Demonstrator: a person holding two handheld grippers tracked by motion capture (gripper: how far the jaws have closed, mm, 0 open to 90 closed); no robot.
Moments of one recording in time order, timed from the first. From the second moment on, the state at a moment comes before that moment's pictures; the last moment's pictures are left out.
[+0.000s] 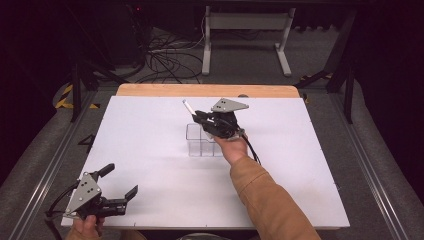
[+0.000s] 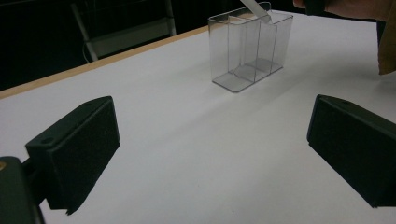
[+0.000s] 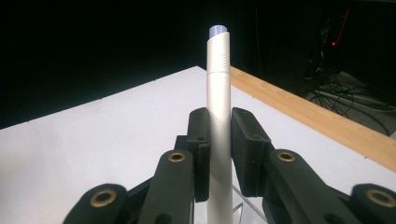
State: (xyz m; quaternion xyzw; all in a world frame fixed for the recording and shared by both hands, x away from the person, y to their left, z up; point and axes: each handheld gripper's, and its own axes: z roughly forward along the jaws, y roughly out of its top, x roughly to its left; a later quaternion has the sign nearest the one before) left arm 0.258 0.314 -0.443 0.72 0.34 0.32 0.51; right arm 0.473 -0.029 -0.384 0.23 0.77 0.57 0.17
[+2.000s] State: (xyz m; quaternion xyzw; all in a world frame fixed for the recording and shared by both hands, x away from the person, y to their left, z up) left arm 0.260 0.311 -0.442 0.72 0.34 0.31 0.52; right arm 0.423 -0.065 -0.353 0.22 0.77 0.56 0.21
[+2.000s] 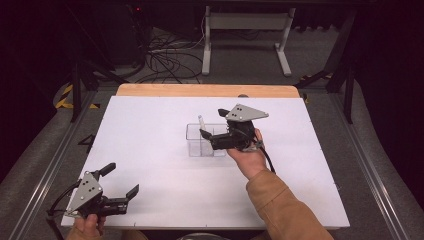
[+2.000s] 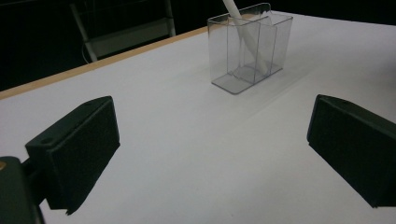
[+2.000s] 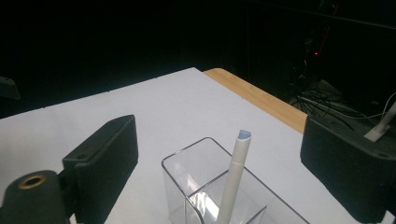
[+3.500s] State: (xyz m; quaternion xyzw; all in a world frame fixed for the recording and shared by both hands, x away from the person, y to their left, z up) left arm 0.265 0.310 -0.441 0.72 0.34 0.31 0.52; right arm 0.354 -0.187 -0.395 0.23 0.79 0.53 0.19
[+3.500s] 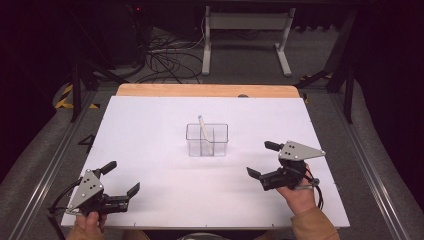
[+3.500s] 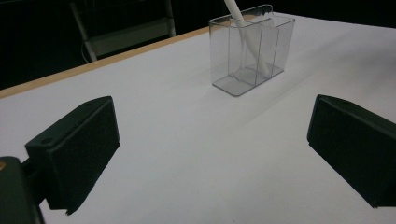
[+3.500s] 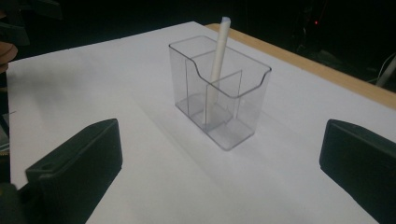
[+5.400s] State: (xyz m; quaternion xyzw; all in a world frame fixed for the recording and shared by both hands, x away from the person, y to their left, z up) left arm 0.266 0.308 -0.442 0.73 0.34 0.31 0.51; right arm 0.337 -0.214 -0.477 0.29 0.80 0.50 0.16
